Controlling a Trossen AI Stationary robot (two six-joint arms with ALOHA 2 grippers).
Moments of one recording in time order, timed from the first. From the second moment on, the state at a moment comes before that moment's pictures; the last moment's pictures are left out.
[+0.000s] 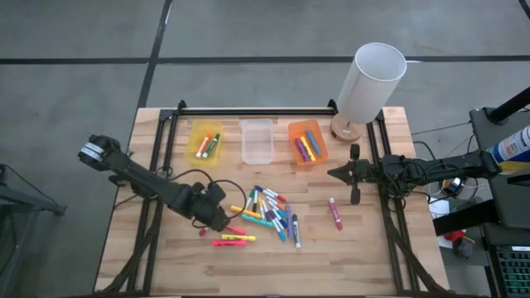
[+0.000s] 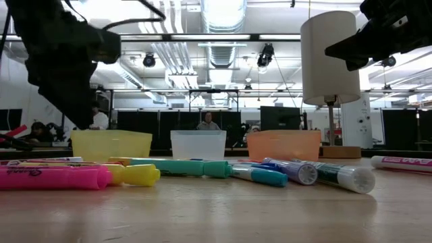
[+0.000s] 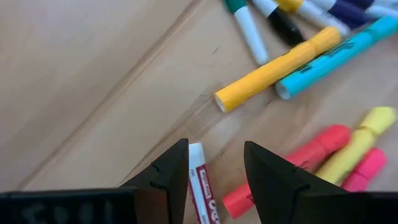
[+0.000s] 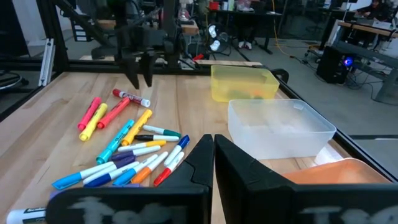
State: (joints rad) left arm -0.45 1.39 0.84 -0.71 -0.32 -1.17; right arm 0.11 0.44 0.24 0.03 0.21 0.00
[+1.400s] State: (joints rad) left arm -0.46 1.53 0.78 -0.75 -0.31 -1.22; right arm 0.11 0.44 0.24 0.03 0.21 0.00
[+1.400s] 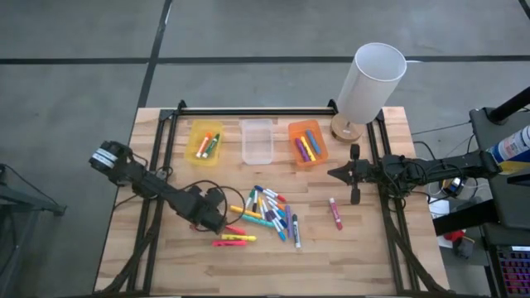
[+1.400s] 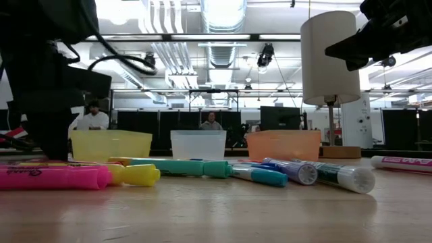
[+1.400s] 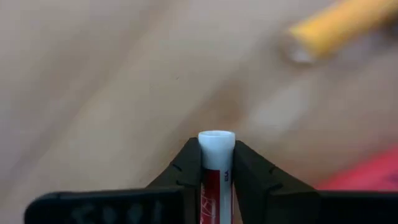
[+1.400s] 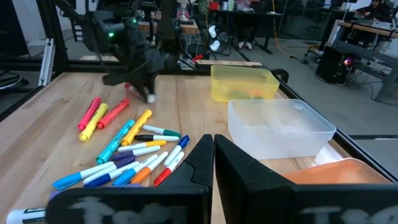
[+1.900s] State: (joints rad) left arm -0.36 1.24 0.83 -1.14 -0.66 -1.33; right arm 0.11 0.44 0.24 0.03 0.21 0.00
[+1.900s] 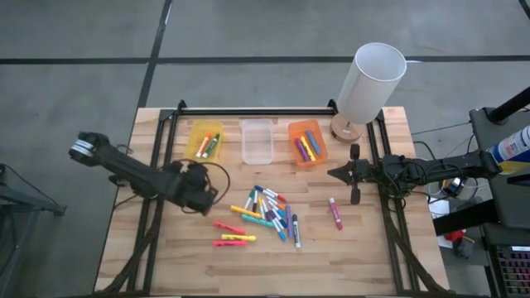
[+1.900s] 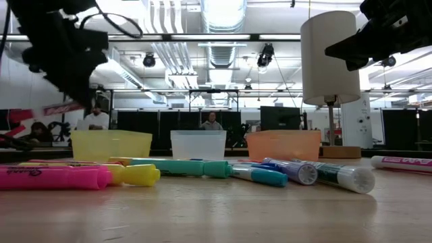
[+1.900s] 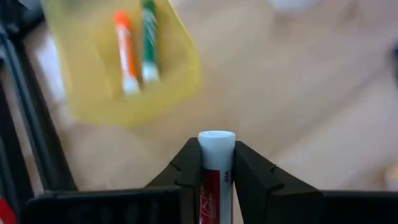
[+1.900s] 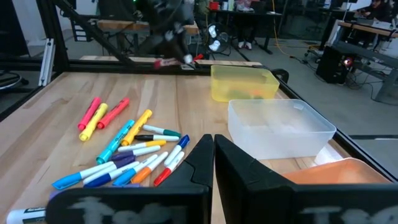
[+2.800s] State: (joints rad) left arm 0.56 1.11 0.83 -0.66 -0.50 -0.52; right arm 0.11 0.44 0.24 0.03 0.21 0.00
